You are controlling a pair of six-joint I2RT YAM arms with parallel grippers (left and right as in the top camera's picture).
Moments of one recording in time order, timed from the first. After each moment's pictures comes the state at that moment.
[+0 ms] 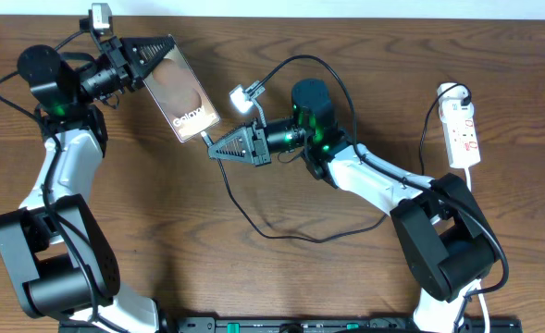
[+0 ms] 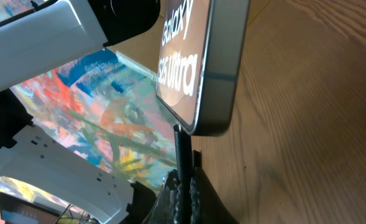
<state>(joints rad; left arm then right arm) 0.27 1.77 1.16 0.76 1.30 -1.32 0.59 1.94 1.18 0.63 -1.21 0.81</state>
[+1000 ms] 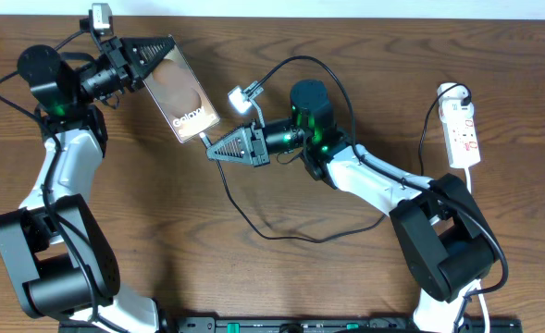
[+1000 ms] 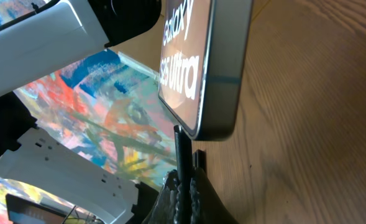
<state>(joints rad) 0.27 1.77 1.16 0.76 1.31 -1.32 0.59 1.94 1.18 0.64 -1.21 0.84</state>
